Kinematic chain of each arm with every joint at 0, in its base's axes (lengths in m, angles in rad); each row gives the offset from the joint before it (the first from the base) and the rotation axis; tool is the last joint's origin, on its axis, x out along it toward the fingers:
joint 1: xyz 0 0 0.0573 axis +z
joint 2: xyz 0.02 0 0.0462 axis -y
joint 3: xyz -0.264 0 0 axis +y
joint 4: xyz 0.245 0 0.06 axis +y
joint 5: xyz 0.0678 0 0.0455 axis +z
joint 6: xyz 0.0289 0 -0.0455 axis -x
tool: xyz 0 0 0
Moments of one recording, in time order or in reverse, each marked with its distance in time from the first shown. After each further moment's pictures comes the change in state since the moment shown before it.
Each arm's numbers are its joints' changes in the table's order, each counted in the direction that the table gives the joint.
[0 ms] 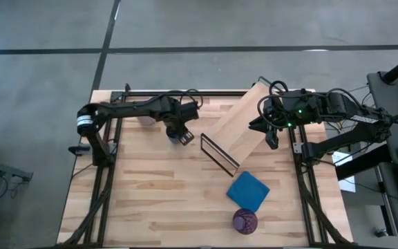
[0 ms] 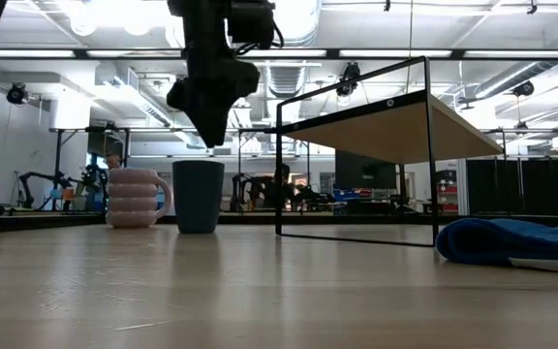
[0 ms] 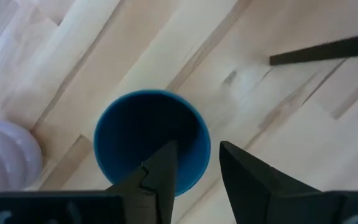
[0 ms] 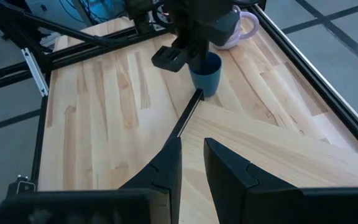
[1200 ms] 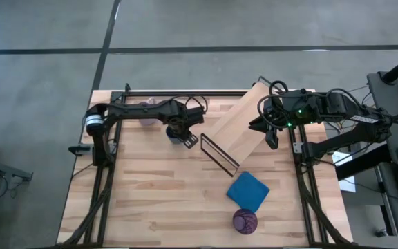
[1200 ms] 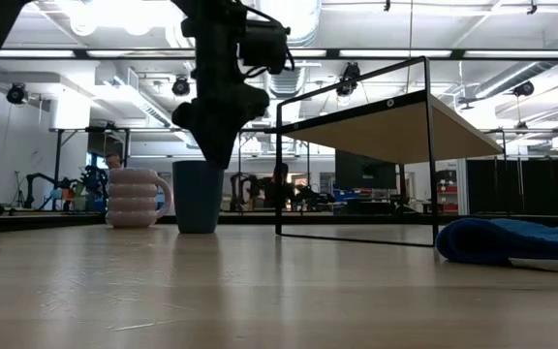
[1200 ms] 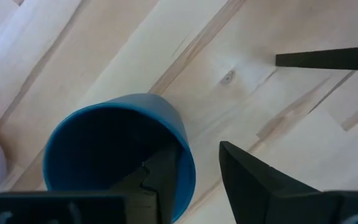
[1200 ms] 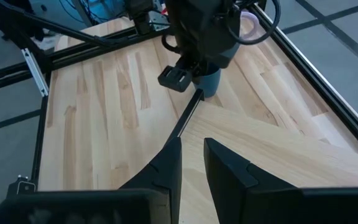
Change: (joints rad) left arm -0.006 -0.101 0.005 -0.036 -0.028 0.042; right arm 0.000 0.000 0.000 -0.001 0.000 0.000
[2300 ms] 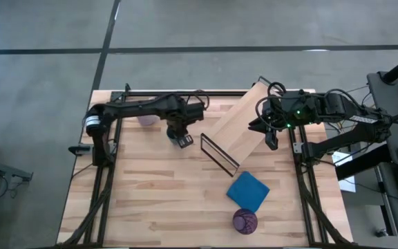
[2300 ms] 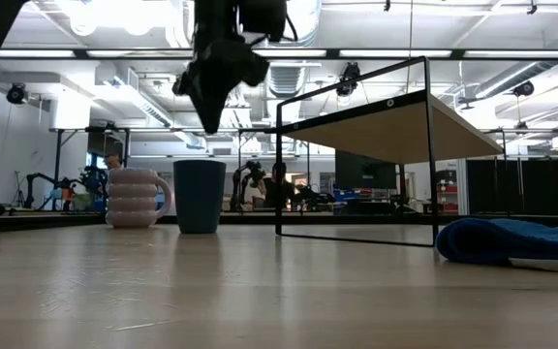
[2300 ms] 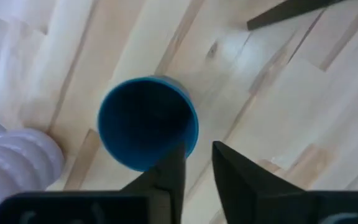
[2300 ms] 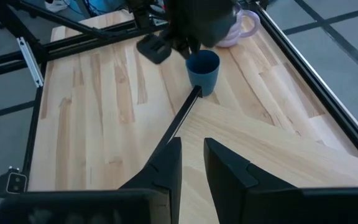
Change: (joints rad) left arm -0.027 -0.005 -0.202 0.262 0.002 -0.200; right arm 0.000 0.000 0.015 0.000 0.000 0.042
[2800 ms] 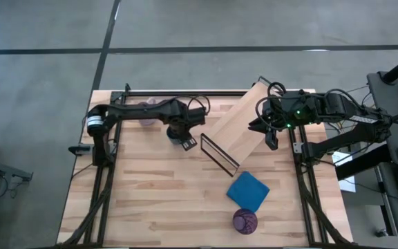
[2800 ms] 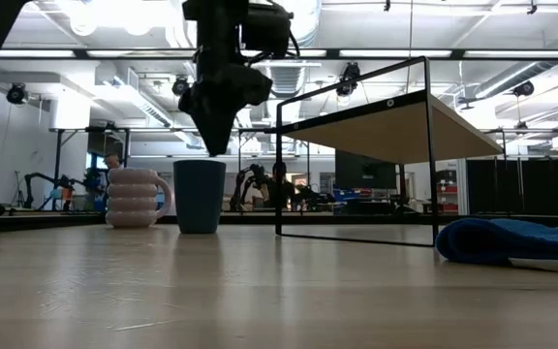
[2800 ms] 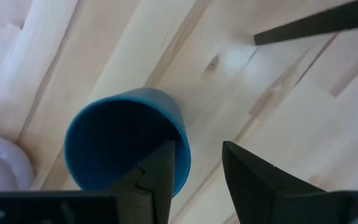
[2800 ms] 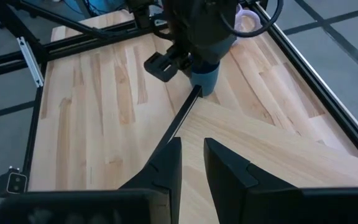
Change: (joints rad) left arm -0.004 -0.005 0.114 -0.151 0.003 0.085; right arm 0.000 0.000 0.000 0.000 0.001 0.000
